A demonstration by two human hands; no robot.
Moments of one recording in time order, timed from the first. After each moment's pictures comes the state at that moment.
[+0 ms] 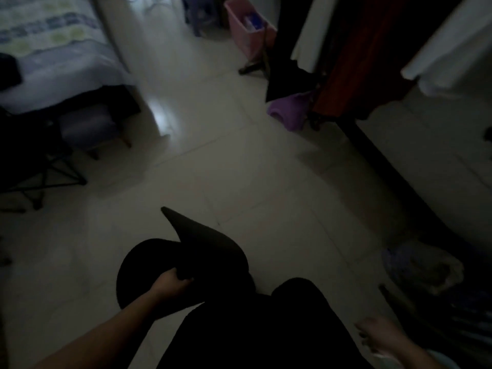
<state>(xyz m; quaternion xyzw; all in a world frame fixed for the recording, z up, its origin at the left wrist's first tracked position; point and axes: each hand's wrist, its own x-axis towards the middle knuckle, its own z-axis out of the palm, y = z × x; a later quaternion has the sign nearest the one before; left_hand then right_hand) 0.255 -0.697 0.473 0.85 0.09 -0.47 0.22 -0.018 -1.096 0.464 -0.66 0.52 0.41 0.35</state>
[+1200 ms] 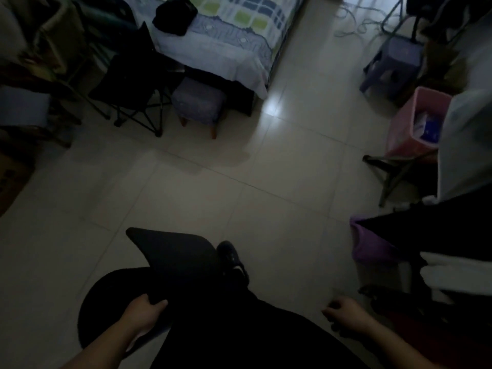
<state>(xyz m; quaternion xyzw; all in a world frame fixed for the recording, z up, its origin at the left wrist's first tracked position) 0.476 -0.784 0.429 0.64 0.55 -0.30 0.44 0.688 -1.187 0.452 -0.81 0.09 0.56 0.15</state>
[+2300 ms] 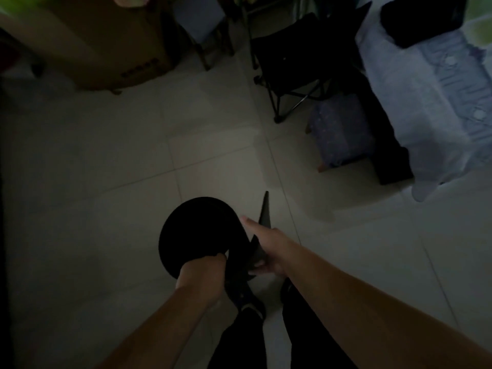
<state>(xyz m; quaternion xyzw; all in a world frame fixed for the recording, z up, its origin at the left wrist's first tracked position) 0.819 -0.704 0.392 0.70 0.56 -0.33 0.29 0.986 -0.671 0.356 -0.64 0.00 0.77 0.08</state>
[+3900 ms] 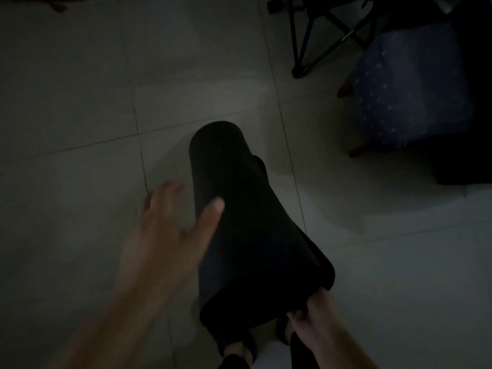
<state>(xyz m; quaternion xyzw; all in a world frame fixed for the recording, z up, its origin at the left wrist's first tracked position) 0.831 -0.605 0.197 0.54 0.79 0.06 0.28 1.034 -0.774 0.009 -0.66 0.30 0.61 0.31</state>
